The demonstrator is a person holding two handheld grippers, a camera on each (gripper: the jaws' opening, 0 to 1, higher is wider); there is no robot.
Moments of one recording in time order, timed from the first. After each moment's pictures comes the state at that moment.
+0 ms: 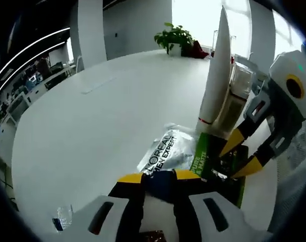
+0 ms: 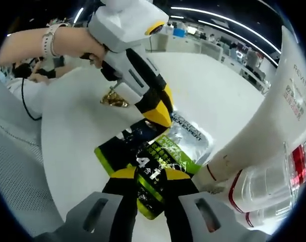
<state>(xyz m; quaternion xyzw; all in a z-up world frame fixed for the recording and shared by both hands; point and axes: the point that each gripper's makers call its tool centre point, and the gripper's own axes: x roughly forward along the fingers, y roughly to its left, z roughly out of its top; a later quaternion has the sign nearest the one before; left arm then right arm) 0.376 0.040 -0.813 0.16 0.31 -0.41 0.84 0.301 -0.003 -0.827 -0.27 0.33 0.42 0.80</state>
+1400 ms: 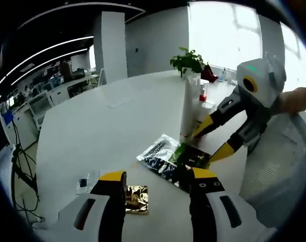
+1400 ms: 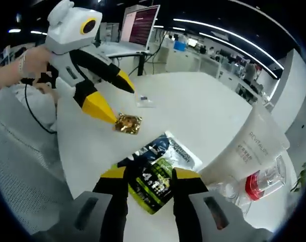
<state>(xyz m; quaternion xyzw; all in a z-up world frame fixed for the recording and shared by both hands) 0.291 0.098 -0.722 0.10 0.26 -0.35 0.90 0.281 0.003 -0.745 -0.27 0.27 0.43 0.82</state>
